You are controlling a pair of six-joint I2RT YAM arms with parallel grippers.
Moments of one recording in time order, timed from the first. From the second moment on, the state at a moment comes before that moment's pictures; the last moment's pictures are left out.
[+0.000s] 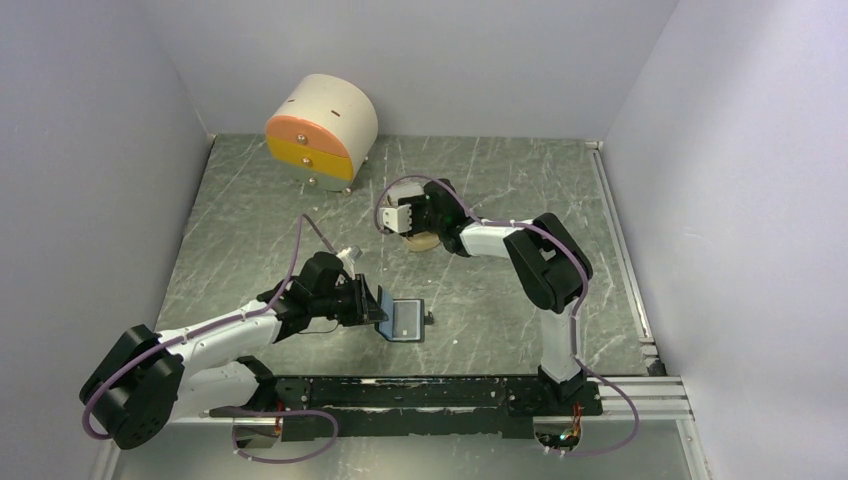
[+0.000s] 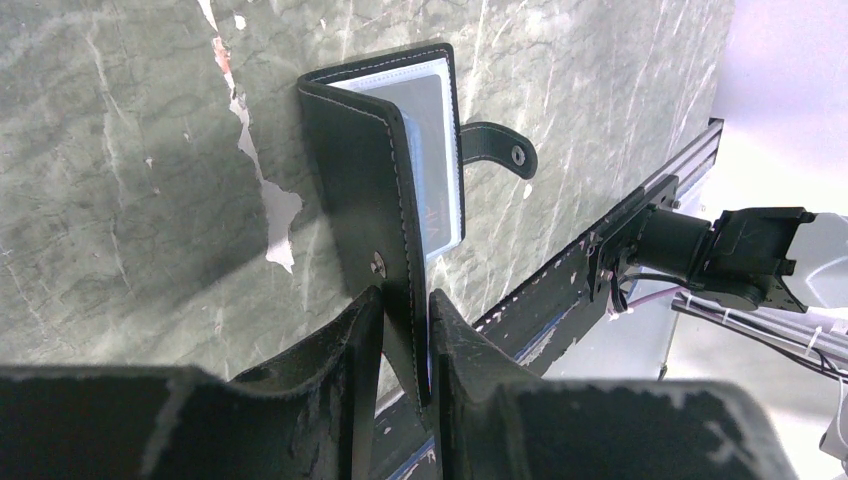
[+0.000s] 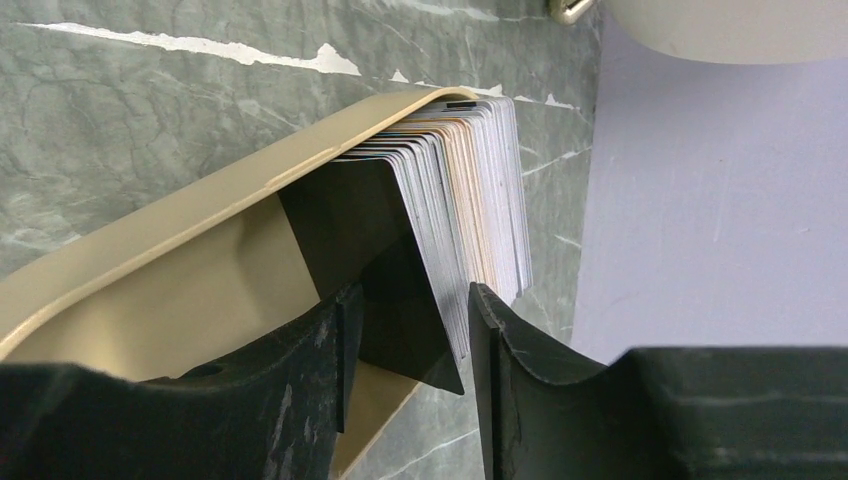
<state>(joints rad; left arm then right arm) -0.69 1.12 0.41 -0.01 0.33 -0.88 0.60 2.02 1.15 0.35 -0.17 -1.24</state>
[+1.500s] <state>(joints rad) -0.69 1.08 0.40 -0.08 0.31 -0.88 0.59 1.76 1.14 0.07 -0.24 -1.10</state>
